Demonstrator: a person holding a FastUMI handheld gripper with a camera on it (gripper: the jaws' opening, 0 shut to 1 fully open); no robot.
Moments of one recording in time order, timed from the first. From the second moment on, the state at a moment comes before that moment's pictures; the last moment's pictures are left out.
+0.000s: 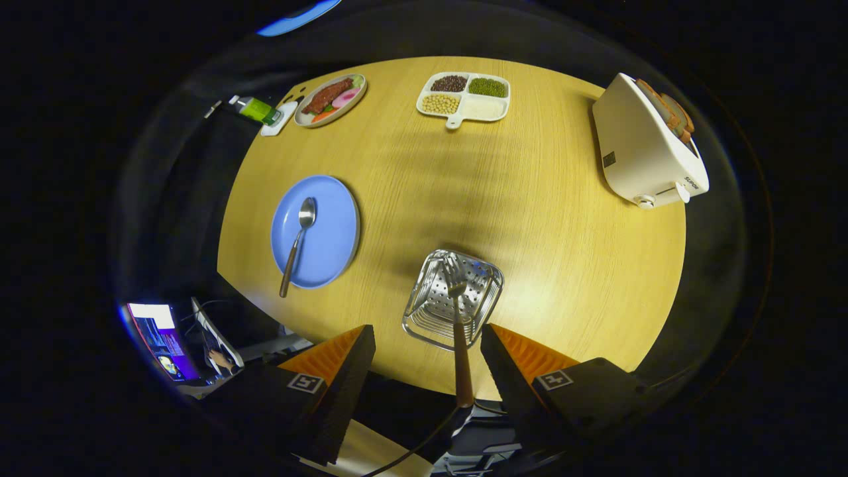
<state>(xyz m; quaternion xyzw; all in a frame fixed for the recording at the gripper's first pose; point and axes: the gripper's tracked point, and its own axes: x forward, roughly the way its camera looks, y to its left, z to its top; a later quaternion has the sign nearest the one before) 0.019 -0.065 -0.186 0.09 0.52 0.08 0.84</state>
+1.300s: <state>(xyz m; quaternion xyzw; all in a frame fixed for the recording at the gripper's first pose) 0.080 0.179 -0.257 0.06 0.50 0.17 0.85</state>
